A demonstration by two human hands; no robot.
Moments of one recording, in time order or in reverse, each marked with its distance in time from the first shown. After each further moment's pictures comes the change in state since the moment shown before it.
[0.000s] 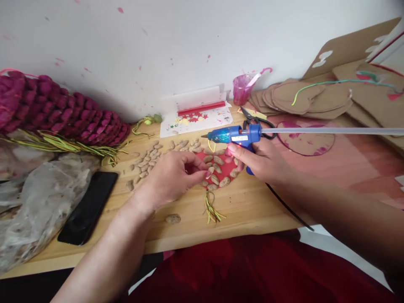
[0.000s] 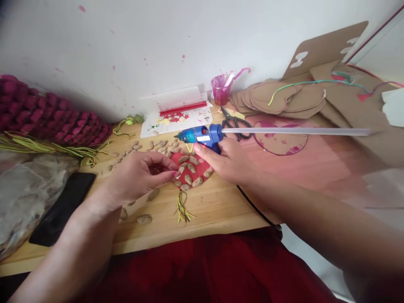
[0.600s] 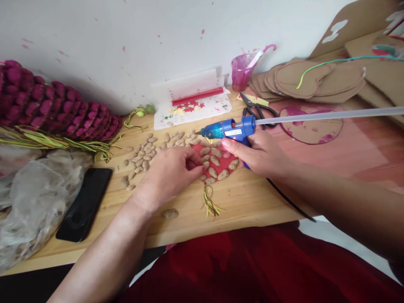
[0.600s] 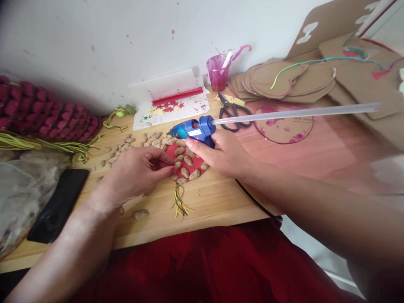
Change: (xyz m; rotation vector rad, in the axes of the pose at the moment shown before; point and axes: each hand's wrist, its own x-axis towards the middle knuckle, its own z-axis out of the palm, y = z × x) left_hand 0.003 0.001 0.011 0.085 0.099 0.021; right_hand -0.001 0.007 0.004 -0.094 -0.039 -0.007
